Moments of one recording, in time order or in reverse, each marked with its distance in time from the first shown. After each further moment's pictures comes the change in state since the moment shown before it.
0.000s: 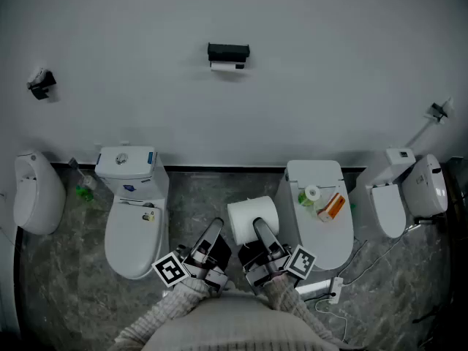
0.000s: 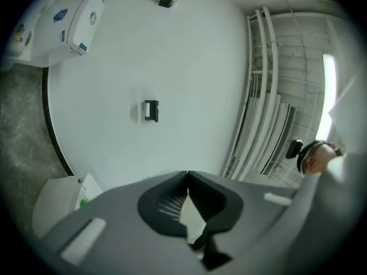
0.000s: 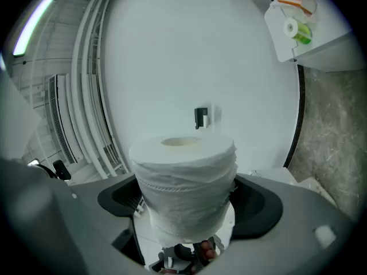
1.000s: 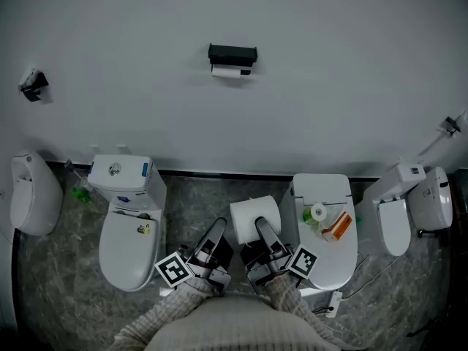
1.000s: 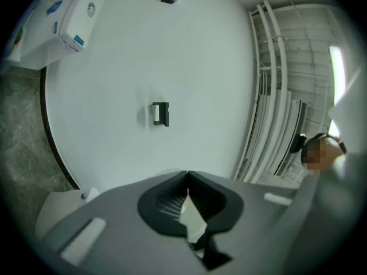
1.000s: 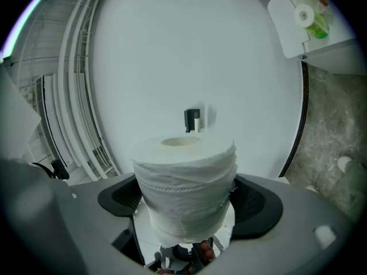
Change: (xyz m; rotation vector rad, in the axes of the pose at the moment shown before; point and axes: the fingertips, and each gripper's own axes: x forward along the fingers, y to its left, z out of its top) left arm 0.075 0.078 0.045 0.038 -0.024 0.069; right arm 0.075 -0.056 0.074 0.006 0.031 -0.041
